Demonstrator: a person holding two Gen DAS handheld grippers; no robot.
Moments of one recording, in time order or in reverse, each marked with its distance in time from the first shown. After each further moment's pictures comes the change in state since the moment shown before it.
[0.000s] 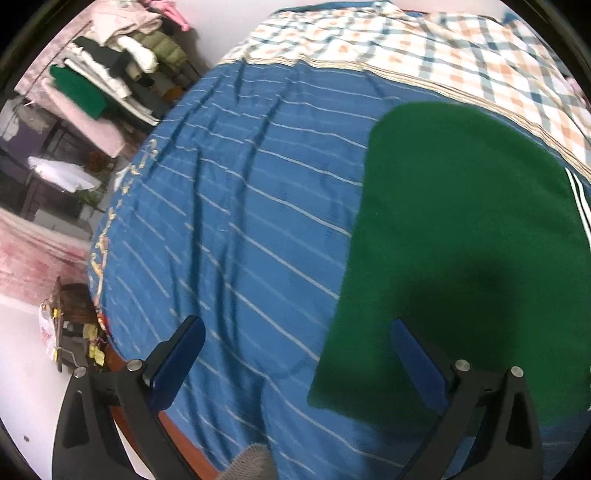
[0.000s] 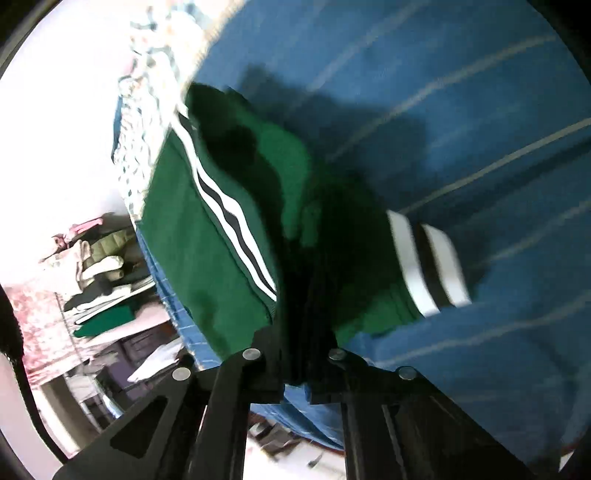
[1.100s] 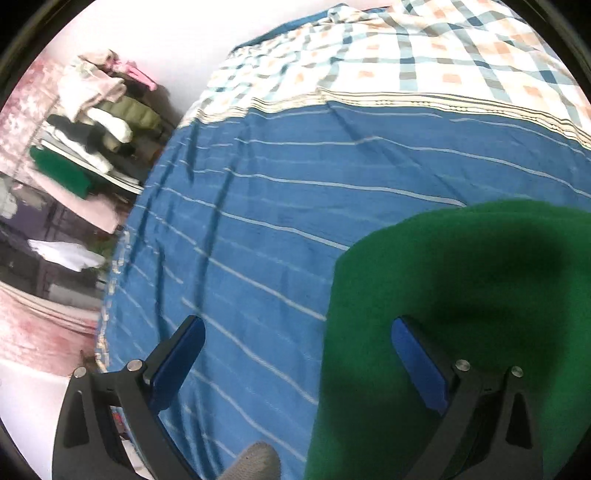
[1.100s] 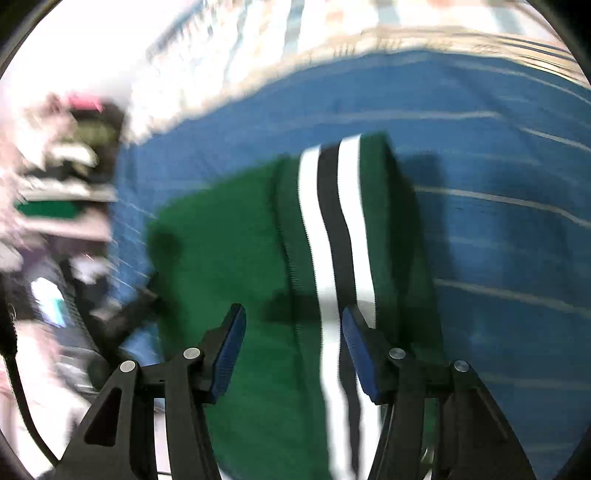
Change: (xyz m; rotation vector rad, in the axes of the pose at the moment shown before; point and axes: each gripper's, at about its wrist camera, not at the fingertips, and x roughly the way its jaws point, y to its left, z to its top) left arm 0.077 -0.063 0.113 0.168 -0.132 0.090; right arm 0.096 0.138 0.106 -0.580 0.094 -0.289
